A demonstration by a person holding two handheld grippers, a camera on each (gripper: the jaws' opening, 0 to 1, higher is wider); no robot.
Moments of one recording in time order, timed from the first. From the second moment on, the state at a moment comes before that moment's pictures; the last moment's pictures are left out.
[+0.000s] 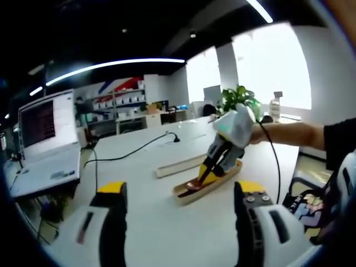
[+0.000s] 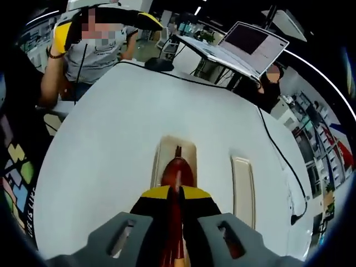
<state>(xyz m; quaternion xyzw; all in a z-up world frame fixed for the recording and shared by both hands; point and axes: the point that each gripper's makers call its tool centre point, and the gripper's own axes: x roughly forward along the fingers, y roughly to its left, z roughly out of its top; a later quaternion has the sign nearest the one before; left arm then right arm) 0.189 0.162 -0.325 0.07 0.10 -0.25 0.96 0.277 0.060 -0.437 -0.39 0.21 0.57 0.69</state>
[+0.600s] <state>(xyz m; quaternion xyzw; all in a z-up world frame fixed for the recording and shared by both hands) 0.198 0.152 -0.324 0.00 0.09 -0.28 0.96 0.329 -0.021 -0.367 -0.22 0.17 0.50 0.82</state>
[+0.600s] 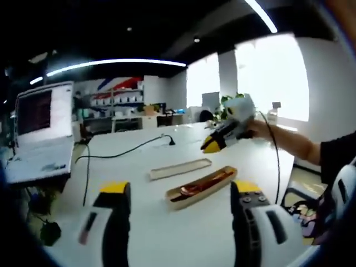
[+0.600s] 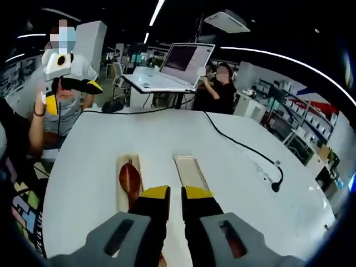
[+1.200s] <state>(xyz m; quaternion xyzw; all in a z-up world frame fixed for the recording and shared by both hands) 0.255 0.113 -0.293 -0.22 0.06 -0.34 0.91 0.333 -0.118 -0.402 -0.19 0.19 0.45 0.85</state>
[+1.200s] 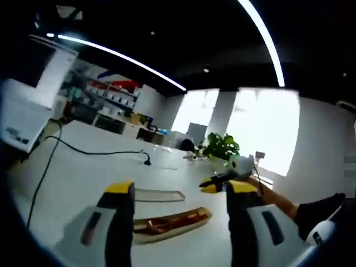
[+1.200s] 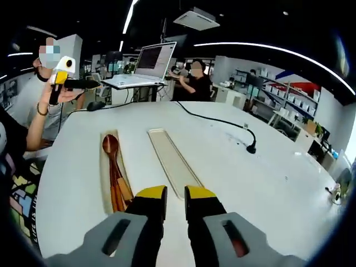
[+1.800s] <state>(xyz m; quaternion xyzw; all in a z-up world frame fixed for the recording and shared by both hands) 0.344 0.079 -0.366 -0.25 0.22 -0.36 0.87 0.346 -0.131 -0.441 -0.19 0.22 0.45 0.85</state>
